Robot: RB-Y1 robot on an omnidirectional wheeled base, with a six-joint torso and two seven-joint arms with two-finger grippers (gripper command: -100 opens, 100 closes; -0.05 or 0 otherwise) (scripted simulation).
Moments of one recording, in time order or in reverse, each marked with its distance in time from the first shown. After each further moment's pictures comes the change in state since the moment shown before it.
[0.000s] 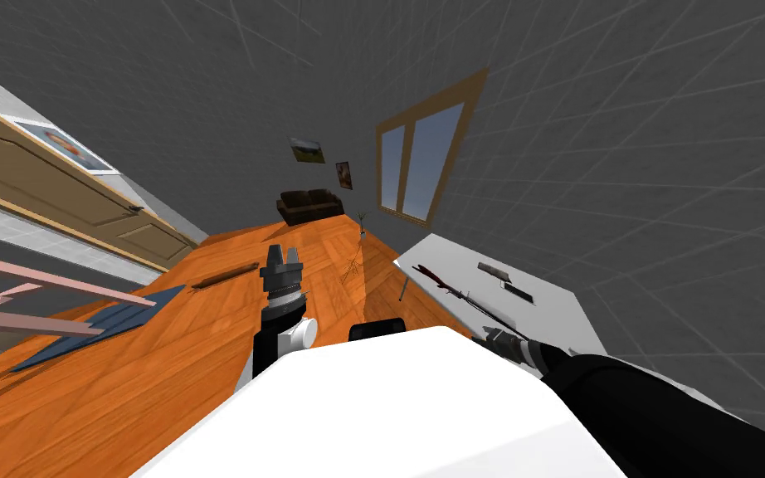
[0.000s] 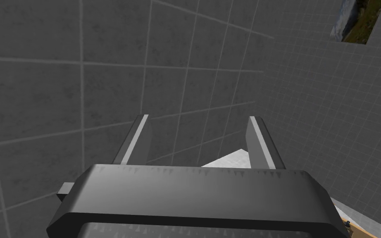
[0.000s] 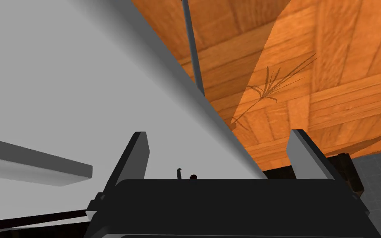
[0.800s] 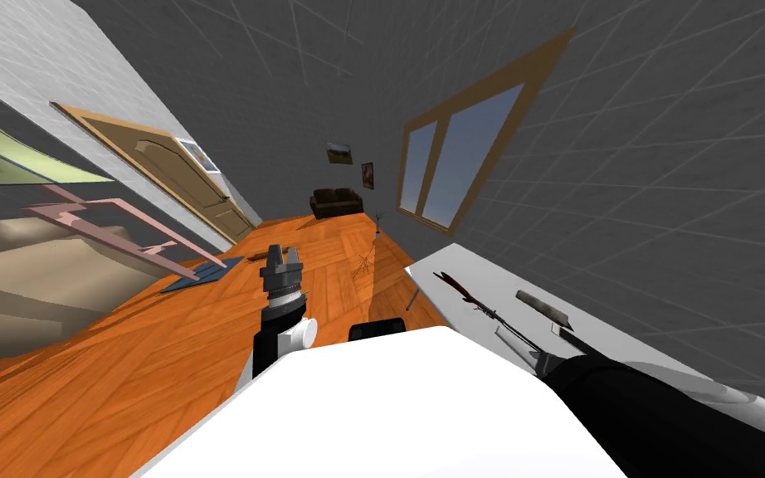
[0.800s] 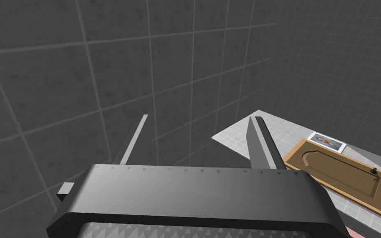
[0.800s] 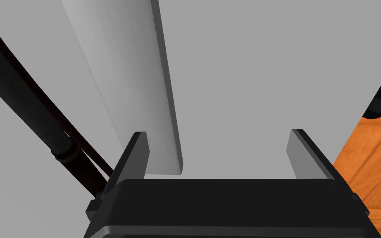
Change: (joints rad) left arm 0.000 0.000 0.000 0.000 0.000 0.000 0.000; right arm 0.036 -0.136 0.085 0.216 0.133 0.008 0.043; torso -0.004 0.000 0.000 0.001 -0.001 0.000
